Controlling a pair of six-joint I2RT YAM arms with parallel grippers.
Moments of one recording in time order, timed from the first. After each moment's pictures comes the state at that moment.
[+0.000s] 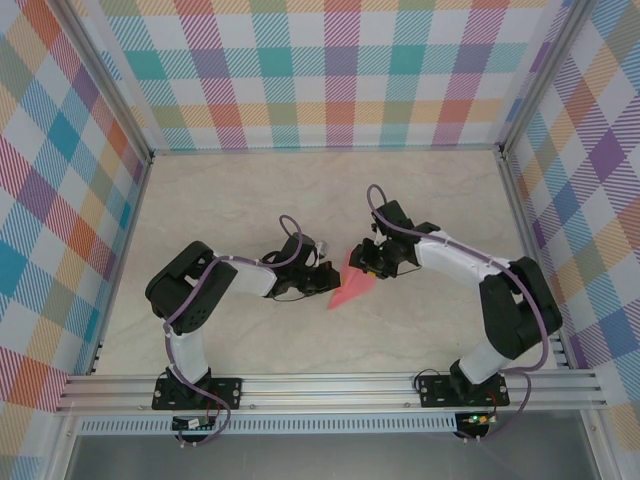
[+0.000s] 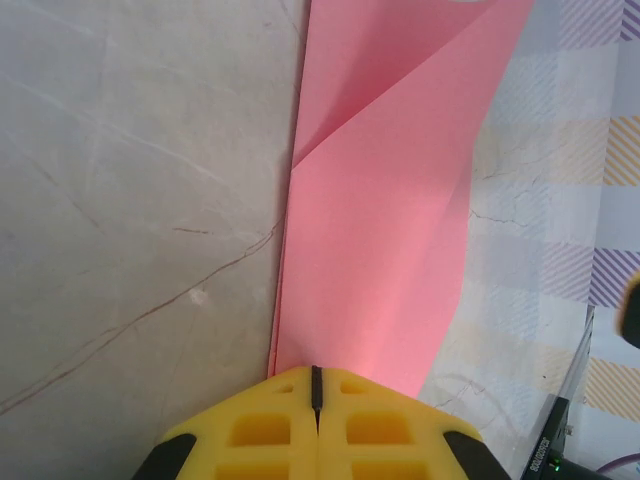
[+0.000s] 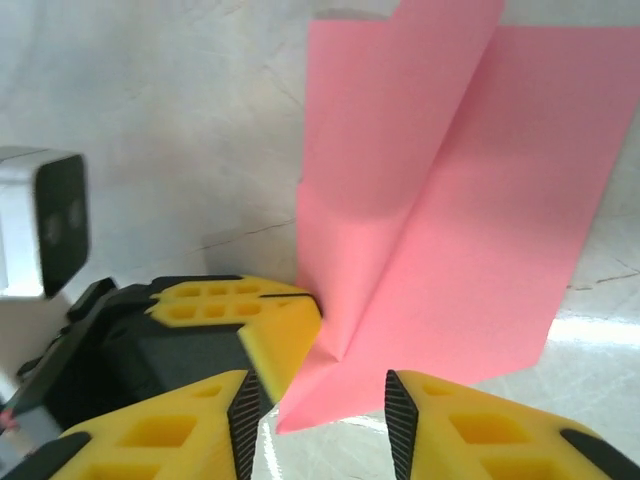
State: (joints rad) left arm -0.68 1.87 0.82 0.25 0.48 -0.87; right arm 0.54 1.57 0.97 -0.51 -0.35 0.80
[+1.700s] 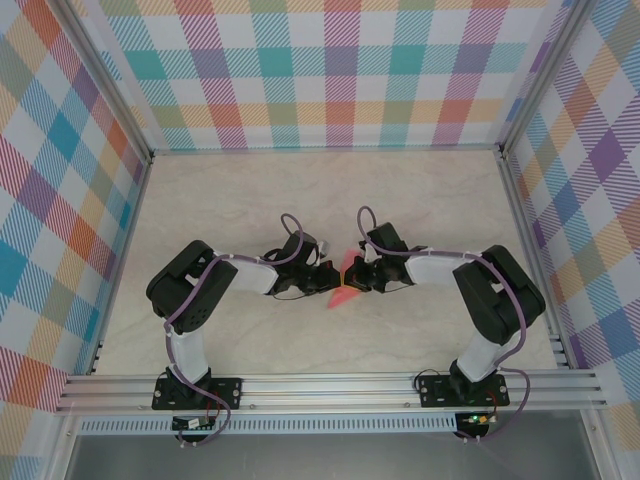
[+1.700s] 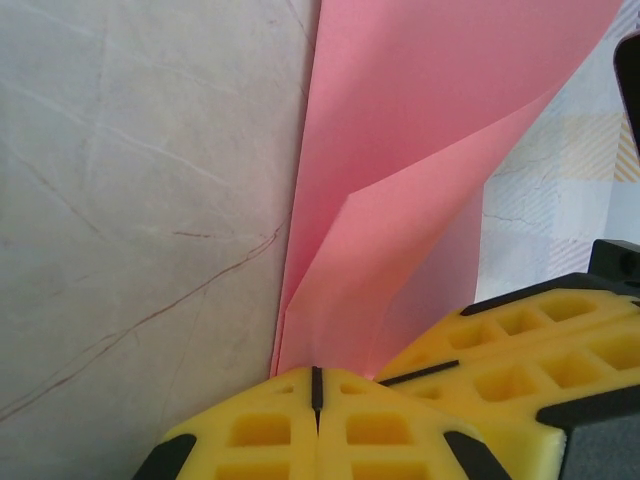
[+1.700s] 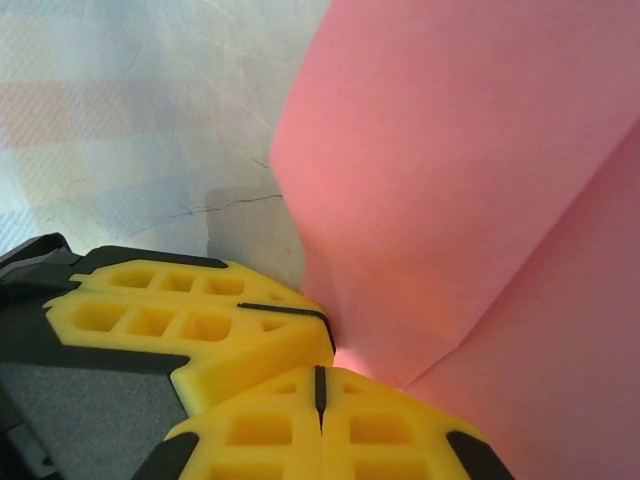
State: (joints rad) left arm -0.68 1.88 0.84 0.20 0.48 -0.86; right arm 0.56 1.70 0.79 -0.12 -0.52 0.80
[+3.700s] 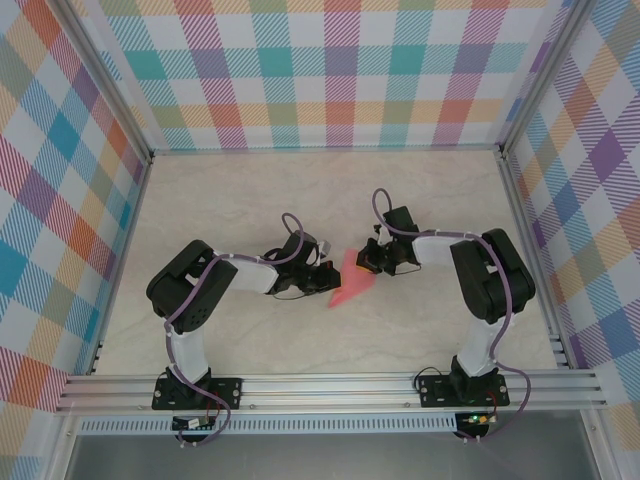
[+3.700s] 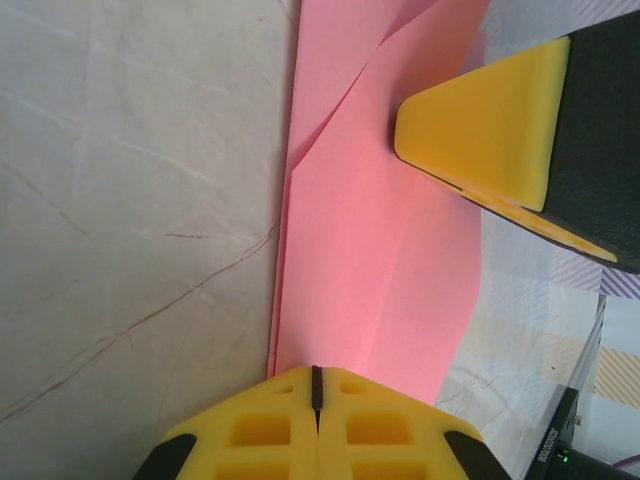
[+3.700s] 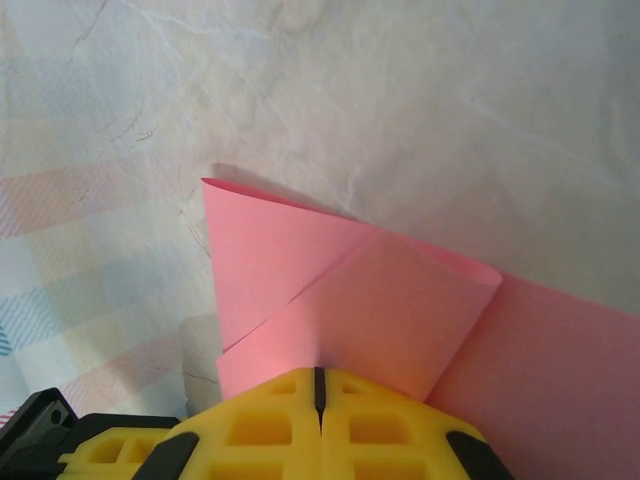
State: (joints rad) left arm -0.67 1.88 0.85 0.19 0.49 -0.84; right arm 0.38 1.84 0.92 -0.15 -0.55 0.72
